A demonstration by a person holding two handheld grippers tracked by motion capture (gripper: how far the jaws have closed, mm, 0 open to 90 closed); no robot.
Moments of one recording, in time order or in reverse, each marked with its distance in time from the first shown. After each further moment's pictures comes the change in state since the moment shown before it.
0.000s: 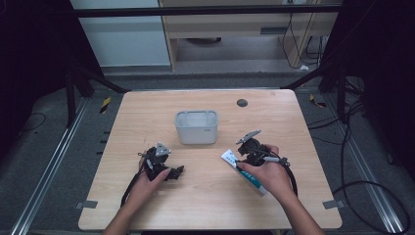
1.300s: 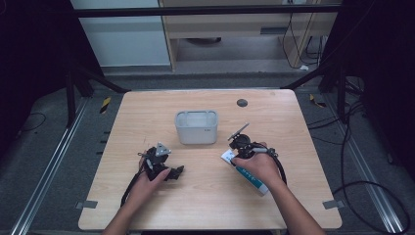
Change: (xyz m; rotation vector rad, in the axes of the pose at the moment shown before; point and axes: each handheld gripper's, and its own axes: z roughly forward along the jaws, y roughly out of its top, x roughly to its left) left arm 0.000 0.000 0.000 0.000 0.000 0.000; right arm -0.004 0.022 0.043 0.164 0.114 0.048
